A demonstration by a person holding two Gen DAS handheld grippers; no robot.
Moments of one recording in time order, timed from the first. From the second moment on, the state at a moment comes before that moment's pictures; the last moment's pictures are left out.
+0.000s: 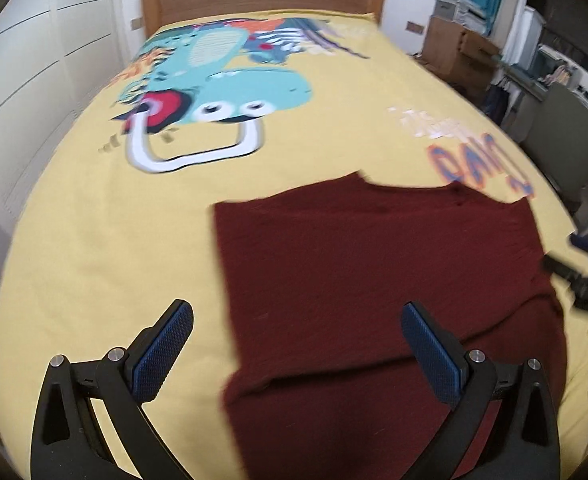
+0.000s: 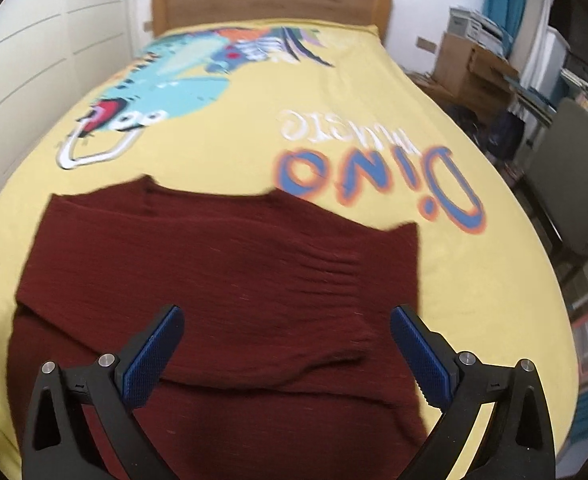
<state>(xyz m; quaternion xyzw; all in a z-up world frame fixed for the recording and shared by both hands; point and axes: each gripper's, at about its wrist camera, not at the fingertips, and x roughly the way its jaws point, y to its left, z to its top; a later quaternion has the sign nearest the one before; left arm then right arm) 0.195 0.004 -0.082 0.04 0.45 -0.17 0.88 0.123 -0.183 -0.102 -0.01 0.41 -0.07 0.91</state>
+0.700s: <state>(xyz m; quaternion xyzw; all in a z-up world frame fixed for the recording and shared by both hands) 0.198 -0.007 -0.196 0.04 0.51 -0.17 0.84 0.142 -0.204 -0.197 0.00 0.46 -0.09 0.88</state>
